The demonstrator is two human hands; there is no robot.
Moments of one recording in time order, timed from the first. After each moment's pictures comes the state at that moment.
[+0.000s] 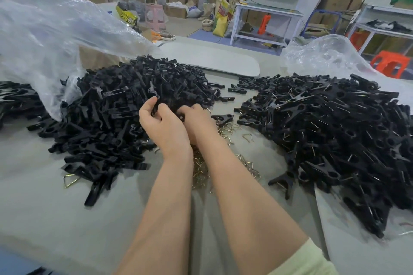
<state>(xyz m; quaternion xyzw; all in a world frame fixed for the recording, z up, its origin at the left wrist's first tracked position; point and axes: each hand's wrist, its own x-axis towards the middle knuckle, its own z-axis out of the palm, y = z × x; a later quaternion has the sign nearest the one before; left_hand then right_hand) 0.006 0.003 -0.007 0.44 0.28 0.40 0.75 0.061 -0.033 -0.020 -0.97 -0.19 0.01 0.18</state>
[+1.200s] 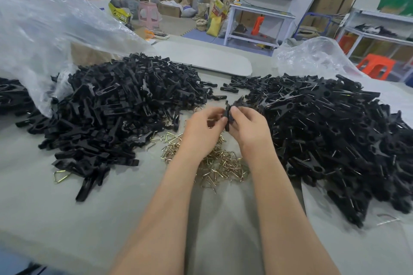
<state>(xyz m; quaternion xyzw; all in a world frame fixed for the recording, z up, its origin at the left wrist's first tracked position) 0.008 -0.026 -0.018 0.81 -0.02 0.15 0.56 0.024 -0.130 -0.005 -0.67 0.04 -0.03 0.74</state>
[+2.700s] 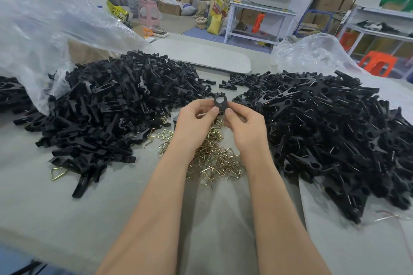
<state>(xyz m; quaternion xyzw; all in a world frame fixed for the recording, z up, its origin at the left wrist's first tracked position) 0.005 -0.023 -0.014 0.68 0.03 0.14 0.72 0.018 -0.131 -0.013 -0.73 -0.05 -0.11 0.67</state>
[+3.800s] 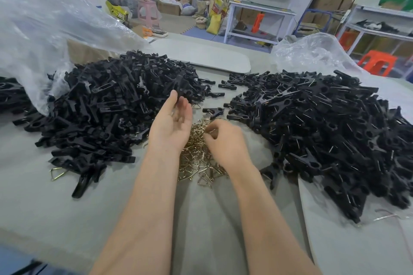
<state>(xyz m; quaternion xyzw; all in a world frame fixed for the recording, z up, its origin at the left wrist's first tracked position) 0.000 0.005 -0.006 0.13 0.16 0.08 0.97 0.005 -0.114 -0.025 -0.94 -0.08 -0.04 0.32</state>
